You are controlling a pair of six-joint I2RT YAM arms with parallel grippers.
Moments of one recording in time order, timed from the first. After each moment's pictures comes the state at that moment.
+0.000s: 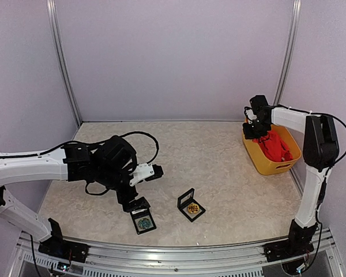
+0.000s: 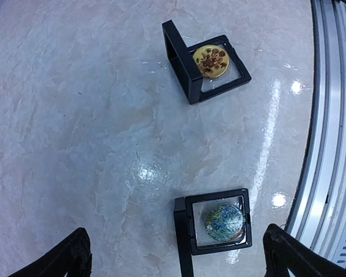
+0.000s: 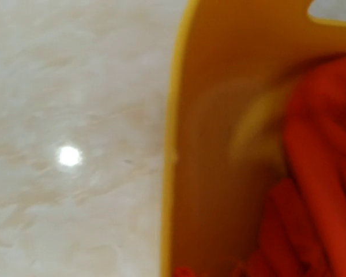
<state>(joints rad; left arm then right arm) -0.99 1.34 1.00 -0.62 0.08 0.29 0.19 1.99 1.59 -0.56 0.10 0.02</state>
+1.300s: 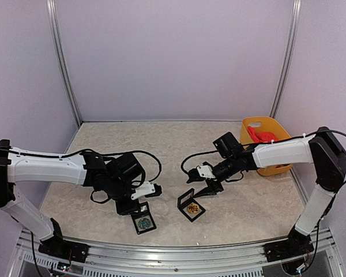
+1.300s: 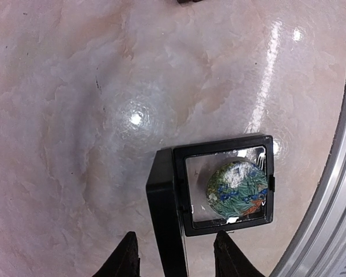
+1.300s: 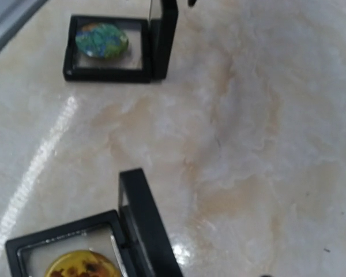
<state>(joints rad) -0.99 1.50 0.95 -0.69 0.04 0.31 0.70 1.71 1.00 -0.21 -0.77 -1.07</state>
